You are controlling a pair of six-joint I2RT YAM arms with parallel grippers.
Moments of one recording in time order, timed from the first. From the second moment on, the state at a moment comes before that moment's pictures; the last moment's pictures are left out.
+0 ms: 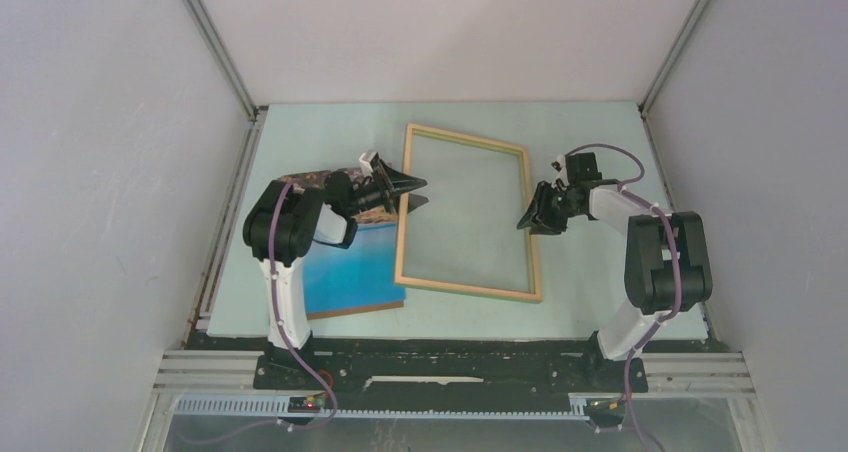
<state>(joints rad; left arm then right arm) -0.23 2.10 0.82 1.32 0.92 -1.65 0.08 1.69 0.99 -0.41 -0.45 0.41</state>
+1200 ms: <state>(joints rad) -0.41 1.88 1.17 -0.28 0.48 -0.70 0.04 1.61 0.99 -0.52 -0.25 0.39</state>
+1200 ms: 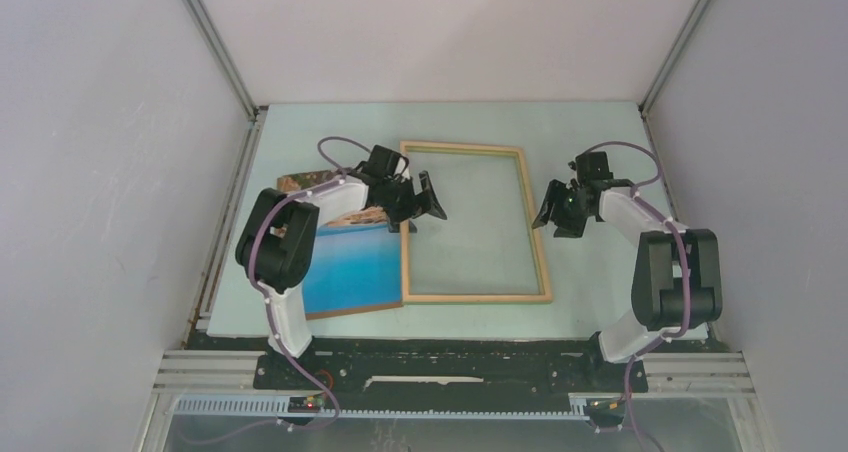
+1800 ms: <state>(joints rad) -0.51 2.07 1.62 -0.66 0.25 -0.55 -0.02 1.54 0.91 -0.49 -0.30 0.39</state>
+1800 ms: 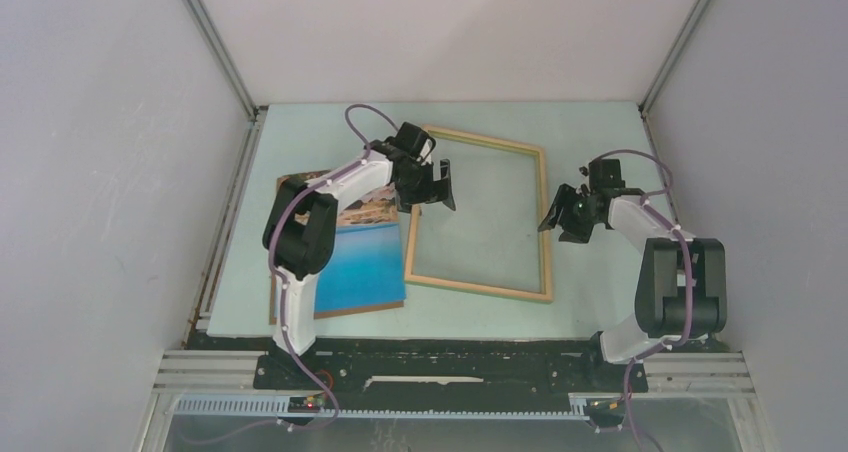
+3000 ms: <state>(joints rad) -0.34 1.52 1.35 -0.60 0.40 -0.43 0.00 1.61 0.92 -0.49 -0.16 0.40</state>
